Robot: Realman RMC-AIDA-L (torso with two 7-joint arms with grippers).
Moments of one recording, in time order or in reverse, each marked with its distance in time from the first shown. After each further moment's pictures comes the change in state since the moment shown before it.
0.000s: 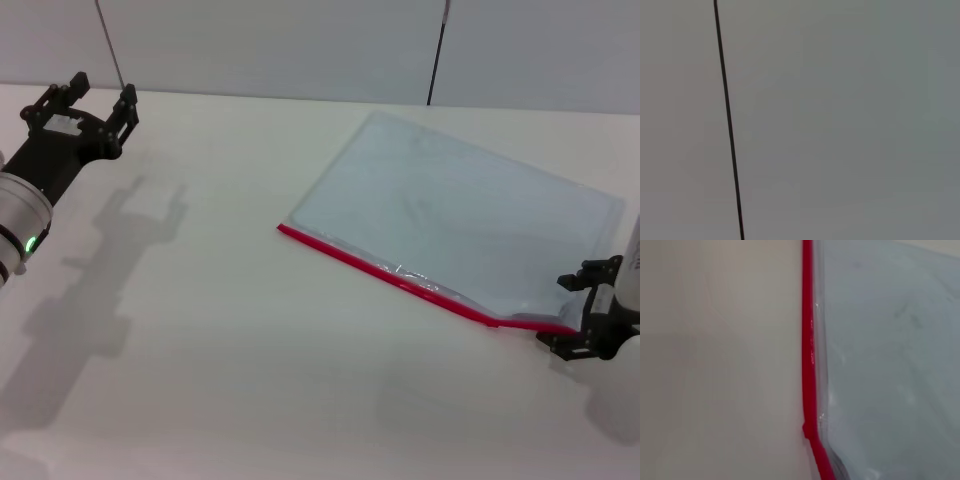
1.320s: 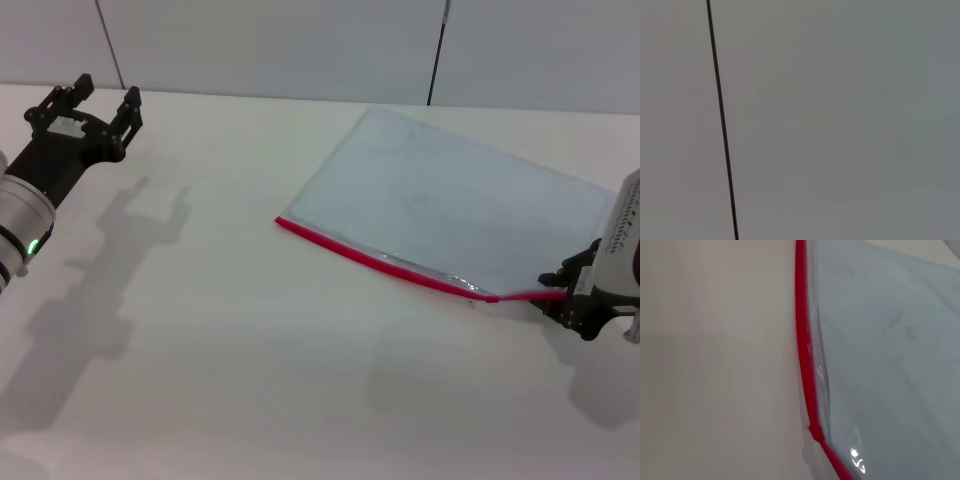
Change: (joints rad) left arm 0.002 -0.002 0.000 0.000 0.013 -0.006 0.001; right arm 0.058 -0.002 -0.022 0.081 0.009 0.079 0.003
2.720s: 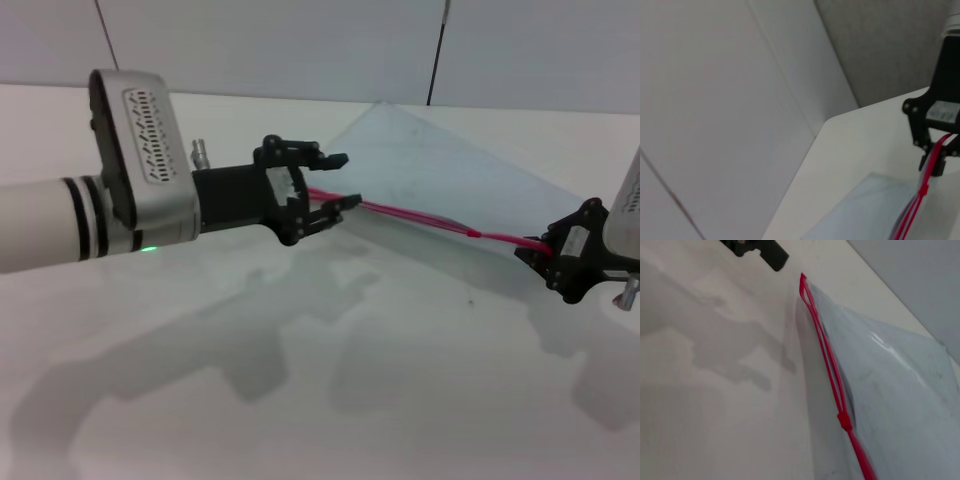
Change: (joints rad) left arm 0.038 -0.004 0.147 0.612 1.024 0.025 -0.459; right arm -0.038 0.000 0.013 -0.127 0.107 -0.005 0.009
